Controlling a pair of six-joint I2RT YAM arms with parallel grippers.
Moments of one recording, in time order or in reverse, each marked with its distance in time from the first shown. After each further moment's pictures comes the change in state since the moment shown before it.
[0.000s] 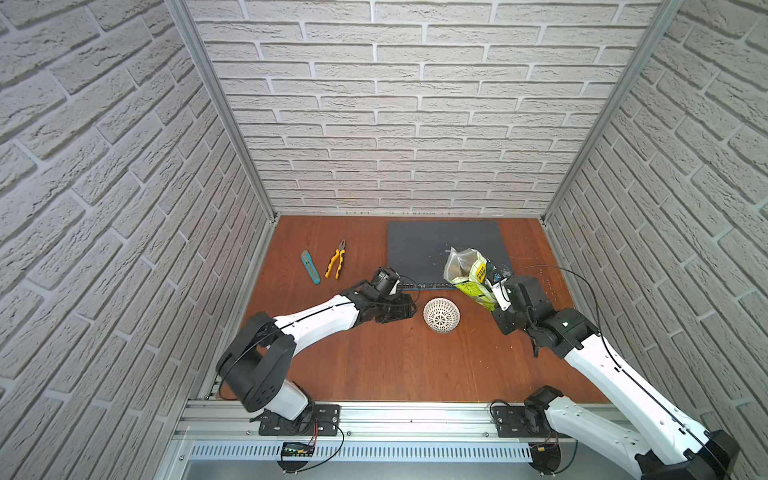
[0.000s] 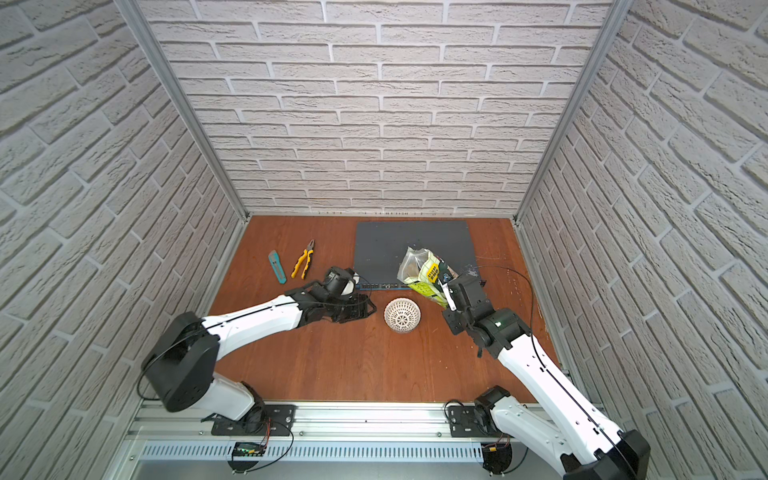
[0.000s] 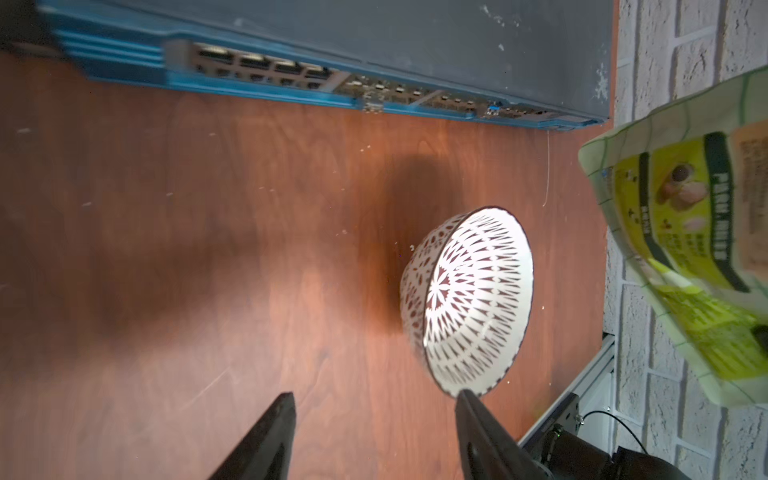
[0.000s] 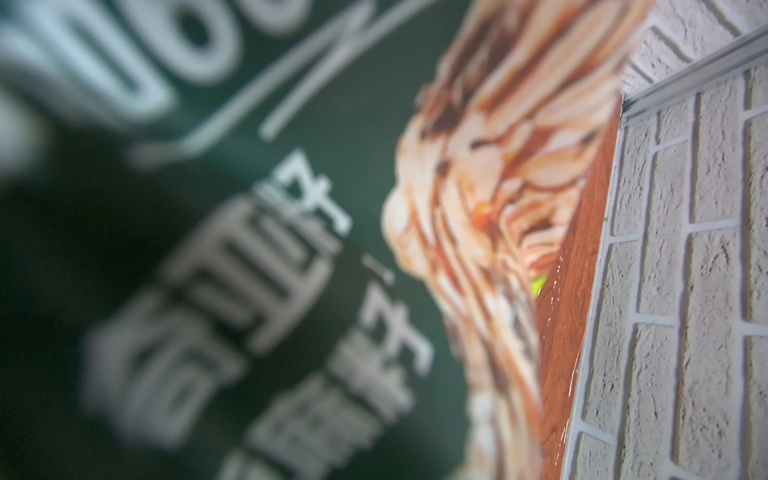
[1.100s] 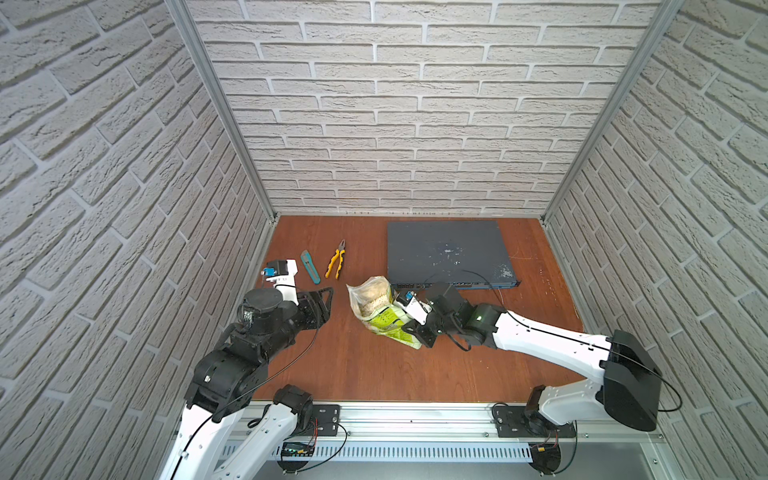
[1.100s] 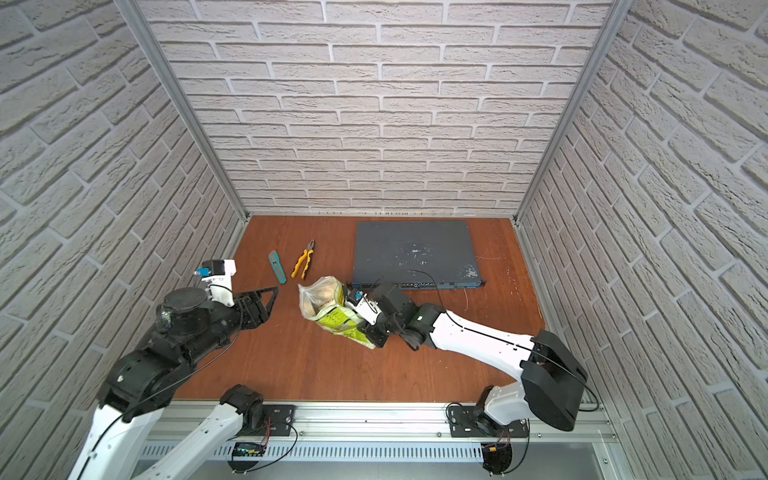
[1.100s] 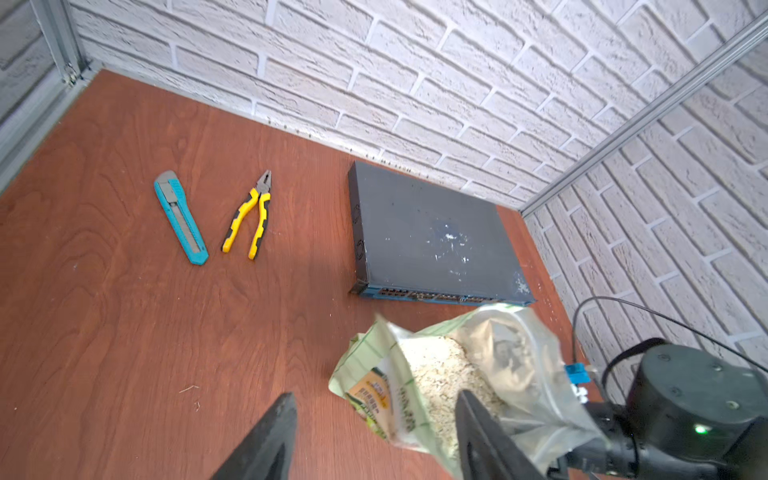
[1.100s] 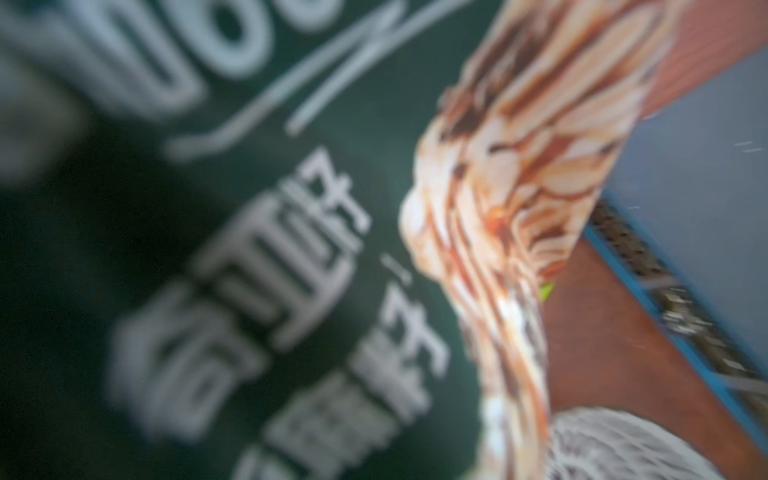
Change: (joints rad) left arm 0.341 -0.974 0.151 -0.678 -0.307 0.249; right arm 0.409 0.444 0.122 0.463 -0.481 0.039
